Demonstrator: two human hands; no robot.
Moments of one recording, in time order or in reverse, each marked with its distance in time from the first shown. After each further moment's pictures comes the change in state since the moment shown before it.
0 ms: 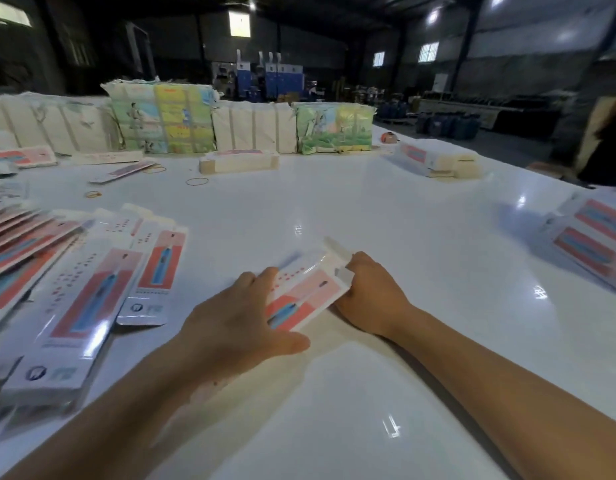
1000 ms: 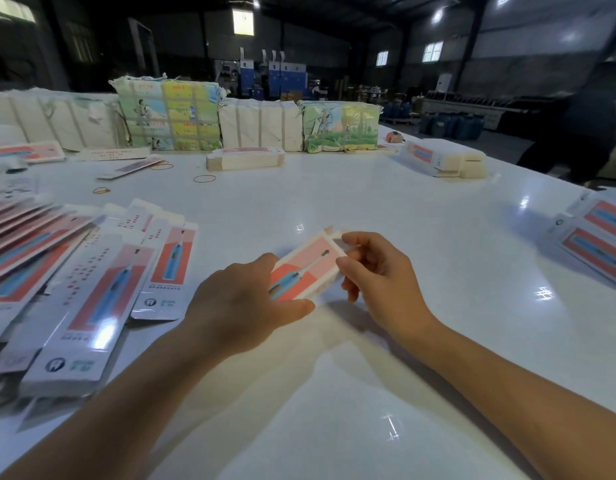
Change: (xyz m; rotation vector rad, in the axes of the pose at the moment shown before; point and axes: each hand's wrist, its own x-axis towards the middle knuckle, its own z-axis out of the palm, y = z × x) left_hand 0.003 -0.007 -0.008 0.013 0.196 0.021; right_hand -0.011 -0.028 -0.007 0.946 0.338 0.192
